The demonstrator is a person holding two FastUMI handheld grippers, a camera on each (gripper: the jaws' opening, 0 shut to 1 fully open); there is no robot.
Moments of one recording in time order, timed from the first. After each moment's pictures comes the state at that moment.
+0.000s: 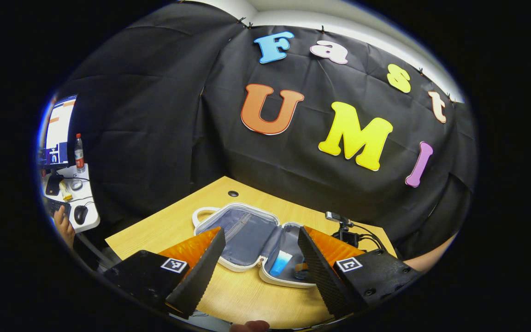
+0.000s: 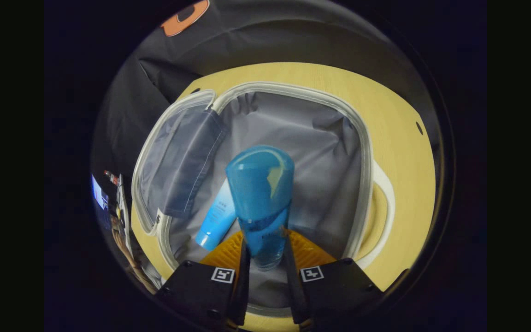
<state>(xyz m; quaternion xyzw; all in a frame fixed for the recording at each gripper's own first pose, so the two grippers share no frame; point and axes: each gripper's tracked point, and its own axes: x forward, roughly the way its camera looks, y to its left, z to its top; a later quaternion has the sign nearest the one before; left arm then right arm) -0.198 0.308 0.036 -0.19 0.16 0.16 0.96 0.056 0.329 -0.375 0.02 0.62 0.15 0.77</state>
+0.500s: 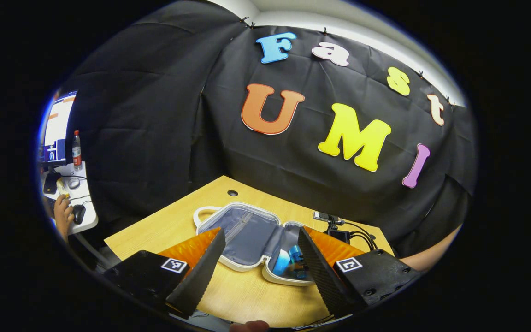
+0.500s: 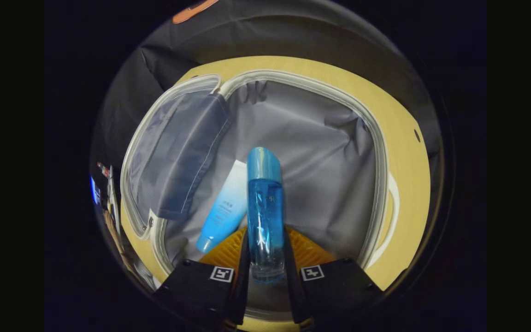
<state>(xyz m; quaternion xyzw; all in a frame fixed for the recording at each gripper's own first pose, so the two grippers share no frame) -0.206 0.319 0.026 -0.20 0.16 0.15 0.96 0.052 0.340 -0.378 -0.03 0.61 0.14 0.78</state>
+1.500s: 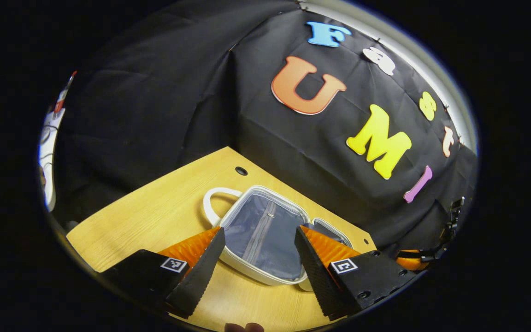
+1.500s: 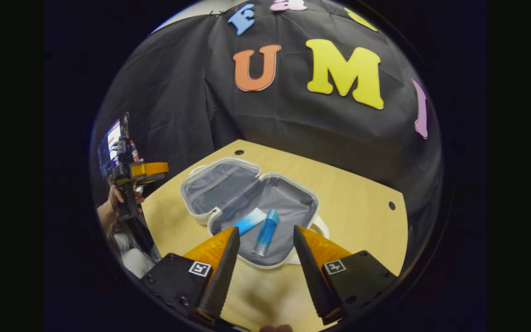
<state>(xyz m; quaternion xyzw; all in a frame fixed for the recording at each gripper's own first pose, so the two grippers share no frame) -0.137 0.452 -0.119 -0.35 0.19 0.08 0.92 0.004 0.254 -0.176 -0.06 0.33 0.26 0.90</state>
